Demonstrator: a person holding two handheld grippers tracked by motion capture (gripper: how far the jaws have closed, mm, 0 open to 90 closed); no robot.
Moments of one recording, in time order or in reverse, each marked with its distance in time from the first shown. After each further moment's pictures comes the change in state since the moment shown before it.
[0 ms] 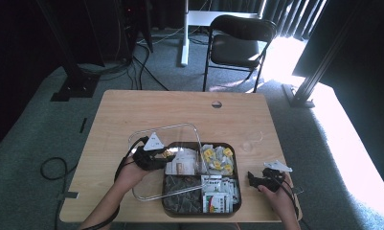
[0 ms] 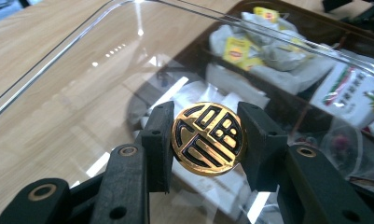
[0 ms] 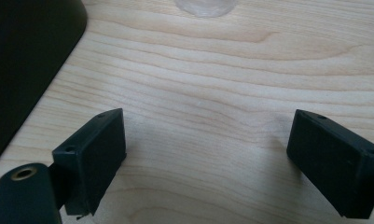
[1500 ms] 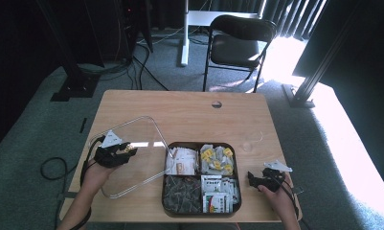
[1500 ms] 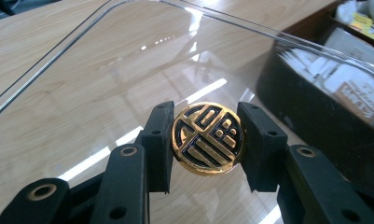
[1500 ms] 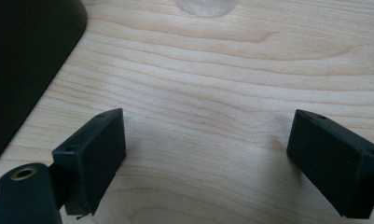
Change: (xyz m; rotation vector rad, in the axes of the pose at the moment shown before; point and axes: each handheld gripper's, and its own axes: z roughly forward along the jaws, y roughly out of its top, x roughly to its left) left arm 0.069 -0.070 -0.058 -0.022 0.207 -0.187; right arm 0.000 0.000 0.000 0.000 0.000 0.000
